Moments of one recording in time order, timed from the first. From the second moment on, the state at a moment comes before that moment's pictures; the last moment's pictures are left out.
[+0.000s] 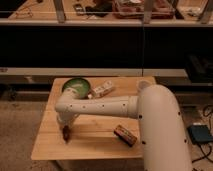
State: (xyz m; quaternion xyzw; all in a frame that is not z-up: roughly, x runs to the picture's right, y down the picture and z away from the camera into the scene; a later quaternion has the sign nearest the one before) arm -0.233 0.205 0.836 -0.09 -0.35 -0.73 0.59
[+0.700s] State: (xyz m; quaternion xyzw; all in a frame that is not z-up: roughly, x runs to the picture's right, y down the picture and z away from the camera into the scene) arm -0.205 0.191 0.843 -0.10 -0.34 -0.72 0.60
